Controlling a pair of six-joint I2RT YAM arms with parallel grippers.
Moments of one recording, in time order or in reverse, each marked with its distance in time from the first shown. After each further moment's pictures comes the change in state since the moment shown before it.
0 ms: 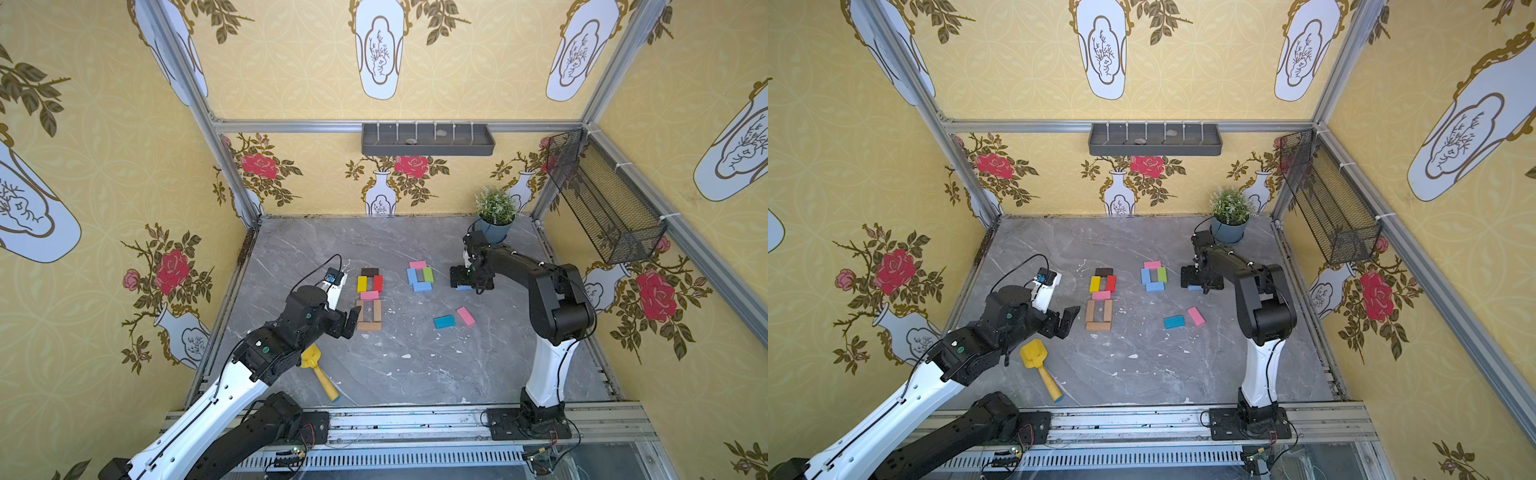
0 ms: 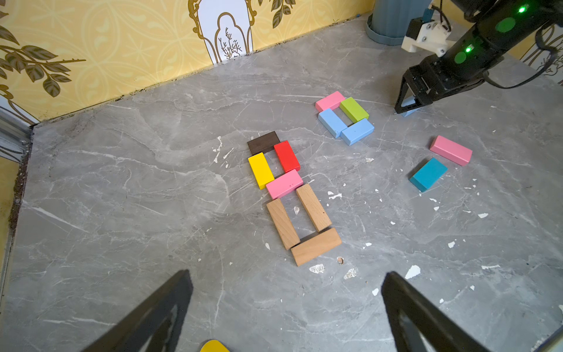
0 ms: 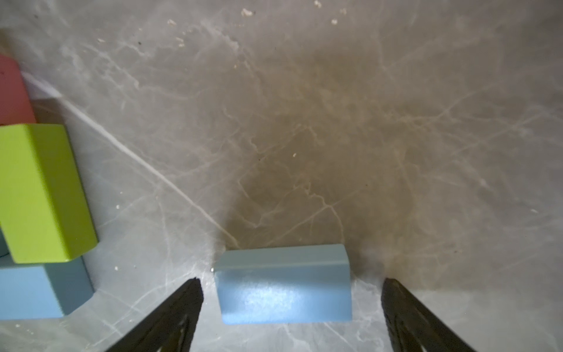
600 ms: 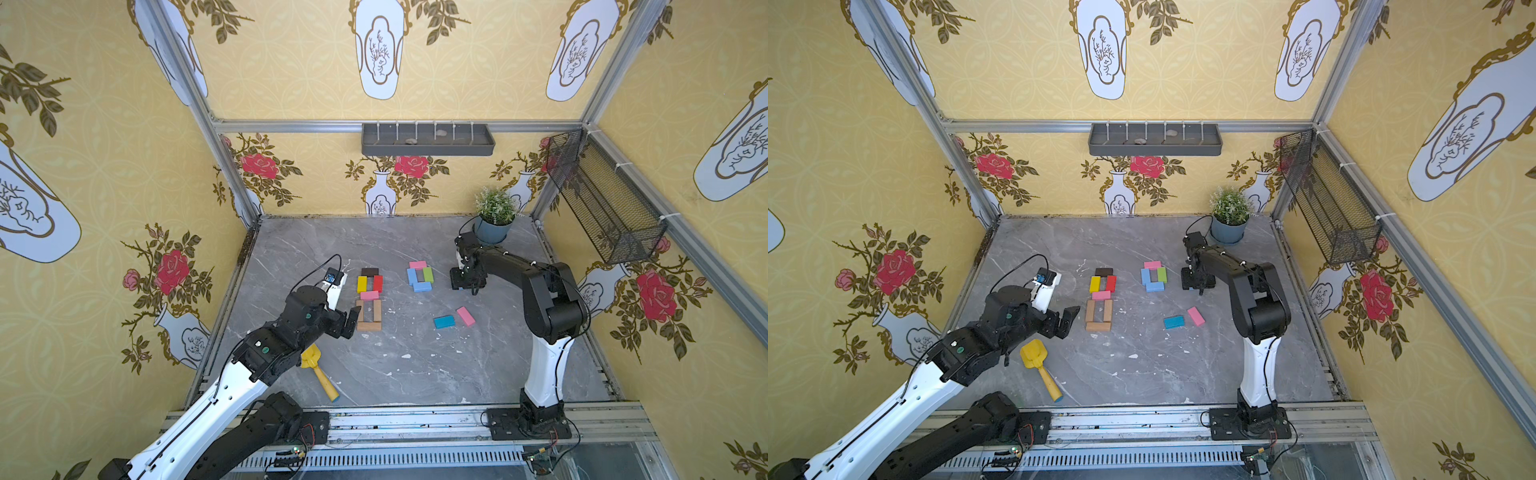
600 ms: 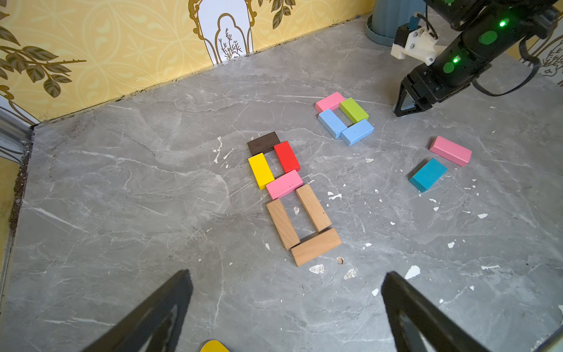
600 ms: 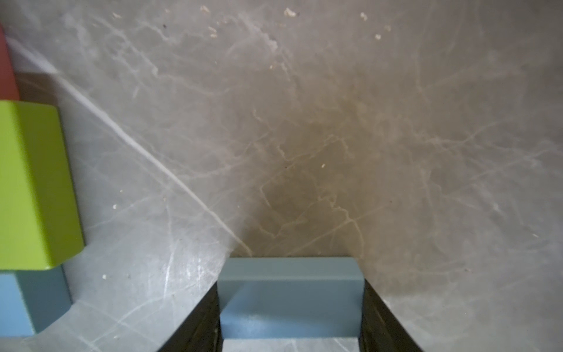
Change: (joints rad) left arm 0.000 -0.002 0.000 0.000 0.000 0.000; right arm 0.049 0.026 0.013 0.010 0.081 -0.068
